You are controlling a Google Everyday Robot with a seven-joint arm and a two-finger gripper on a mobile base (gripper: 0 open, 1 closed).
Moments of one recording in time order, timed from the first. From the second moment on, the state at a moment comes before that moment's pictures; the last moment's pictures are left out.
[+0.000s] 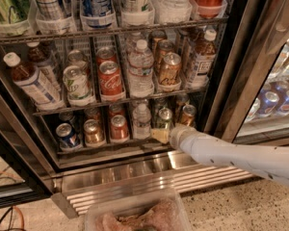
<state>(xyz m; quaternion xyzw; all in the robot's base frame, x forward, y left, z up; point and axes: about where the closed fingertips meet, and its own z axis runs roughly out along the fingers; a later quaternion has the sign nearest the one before) 0.651 -0.100 0.592 -0.13 0.86 0.16 0.47</state>
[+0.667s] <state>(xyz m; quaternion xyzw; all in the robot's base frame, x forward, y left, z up) 0.666 -0.106 0.589 -0.12 0.86 0.15 0.48</state>
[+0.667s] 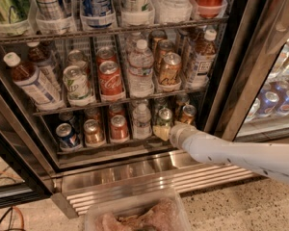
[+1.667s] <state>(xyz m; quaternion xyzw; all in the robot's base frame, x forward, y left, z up) 0.690 -0.116 0.599 -0.12 0.85 0.14 0.50</state>
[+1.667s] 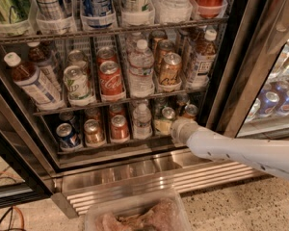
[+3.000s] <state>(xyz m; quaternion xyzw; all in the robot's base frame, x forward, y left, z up) 0.711 -0.112 0.604 -0.12 0.84 0.14 0.51</state>
